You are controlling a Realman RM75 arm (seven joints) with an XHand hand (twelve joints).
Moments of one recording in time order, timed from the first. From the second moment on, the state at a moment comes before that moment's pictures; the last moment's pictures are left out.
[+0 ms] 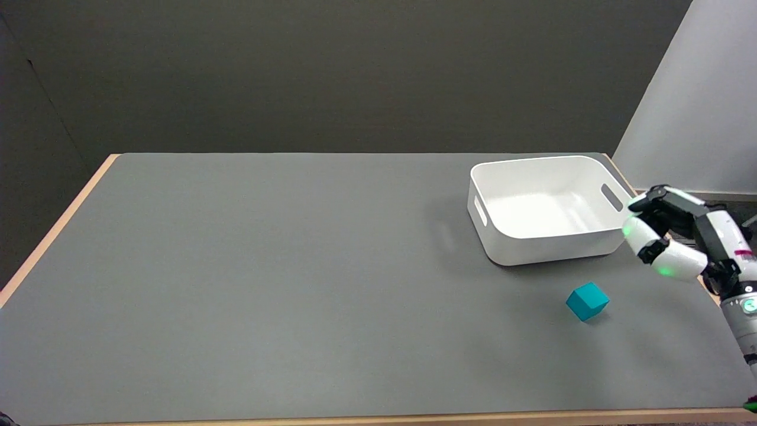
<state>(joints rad) -0.51 -1.47 2.48 -1.59 -0.45 -0.68 -1.33</state>
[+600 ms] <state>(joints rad) -0.50 -1.52 2.53 -1.53 -0.74 -0.63 -1.31</state>
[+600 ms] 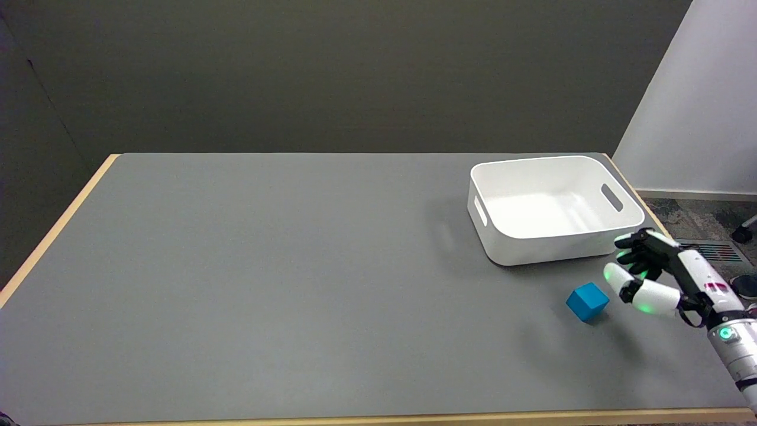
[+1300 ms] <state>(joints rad) -0.56 -1.55 2.55 -1.62 -0.88 -0.61 -1.25</state>
